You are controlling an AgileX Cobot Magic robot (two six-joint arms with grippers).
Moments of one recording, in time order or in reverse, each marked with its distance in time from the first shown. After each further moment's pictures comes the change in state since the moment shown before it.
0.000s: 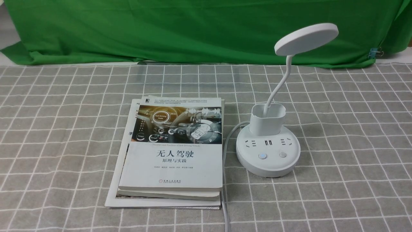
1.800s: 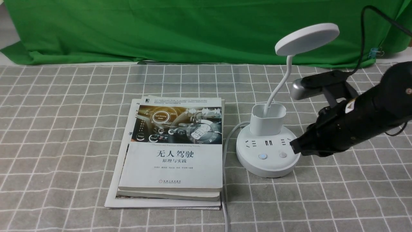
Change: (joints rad) right arm 0.349 1.635 -1.084 0.118 0.417 0.053; left arm 0.000 0.000 0.000 0.000 0.000 0.000
